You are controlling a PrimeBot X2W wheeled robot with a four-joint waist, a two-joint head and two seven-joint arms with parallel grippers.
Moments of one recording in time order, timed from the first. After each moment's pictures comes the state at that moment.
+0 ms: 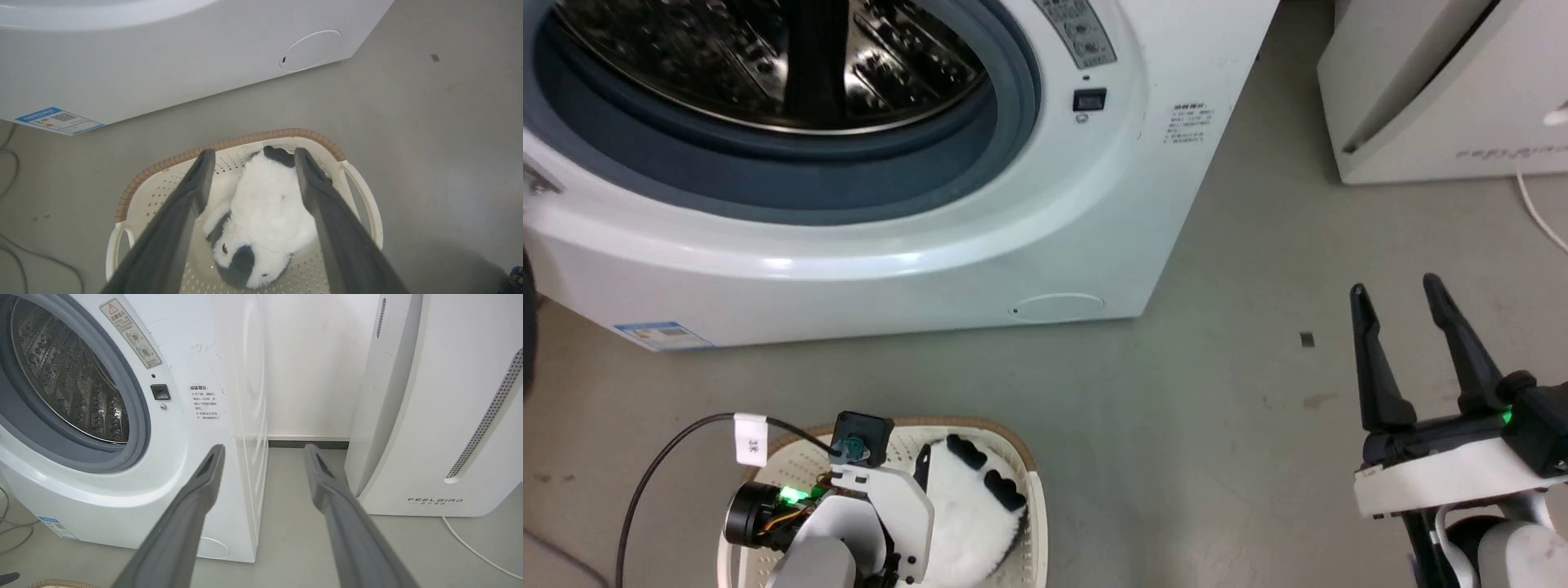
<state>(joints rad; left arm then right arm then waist) -0.28 0.10 -0.15 0.57 -0.03 -0.05 0.11 -0.11 -0.05 -0.04 -0.11 0.12 0.13 -0.11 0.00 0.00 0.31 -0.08</state>
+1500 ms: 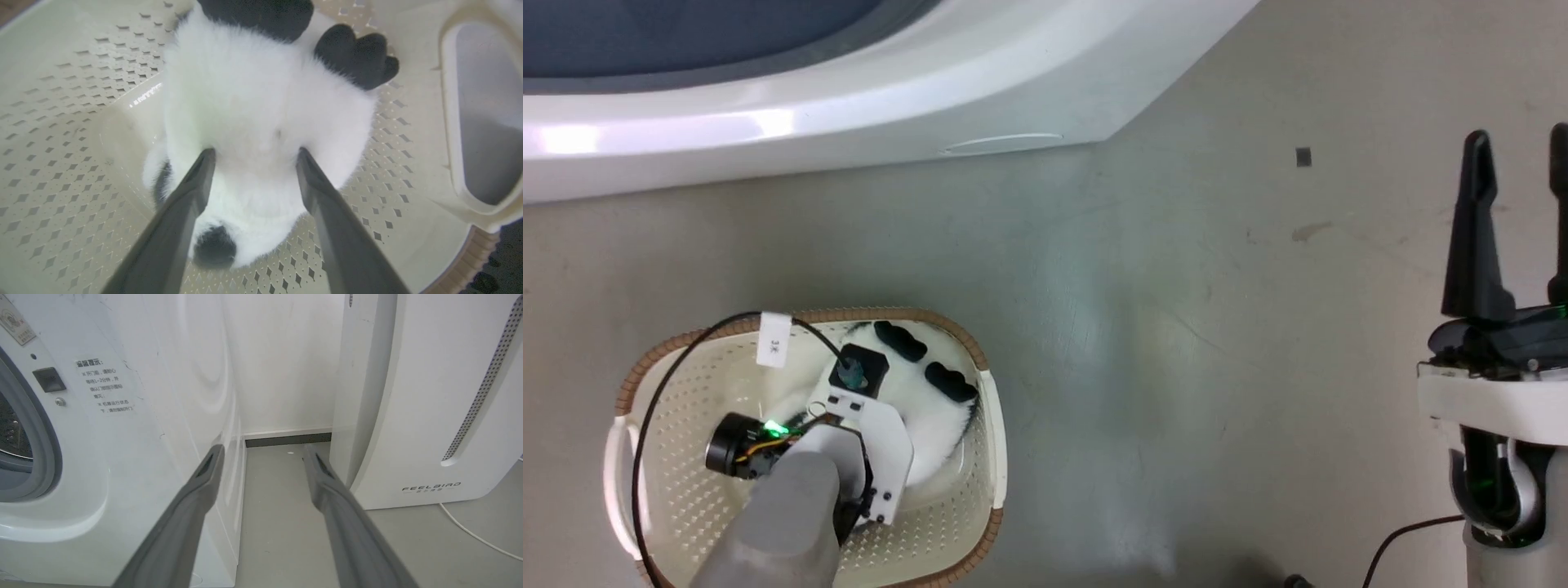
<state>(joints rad) -0.62 0.17 -0.34 1.03 -0.11 -0.06 0.17 -0.29 -0.05 -0.08 -0.22 0.24 0.13 -0.20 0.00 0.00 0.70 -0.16</state>
